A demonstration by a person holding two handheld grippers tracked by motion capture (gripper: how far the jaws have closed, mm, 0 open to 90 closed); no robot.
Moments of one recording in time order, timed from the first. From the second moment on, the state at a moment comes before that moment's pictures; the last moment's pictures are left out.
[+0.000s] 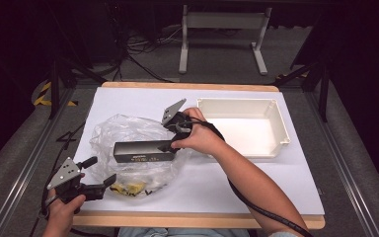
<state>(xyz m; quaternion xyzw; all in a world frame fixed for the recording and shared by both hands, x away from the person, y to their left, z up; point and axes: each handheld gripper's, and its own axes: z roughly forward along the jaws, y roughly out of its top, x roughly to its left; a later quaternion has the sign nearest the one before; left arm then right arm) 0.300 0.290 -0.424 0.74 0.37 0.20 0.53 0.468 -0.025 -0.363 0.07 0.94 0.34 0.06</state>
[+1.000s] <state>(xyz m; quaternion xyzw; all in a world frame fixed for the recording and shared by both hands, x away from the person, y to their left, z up) 0.299 0.290 -0.423 0.74 0.37 0.20 0.53 0.470 0.000 -0.404 0.05 0.96 0.26 0.04</state>
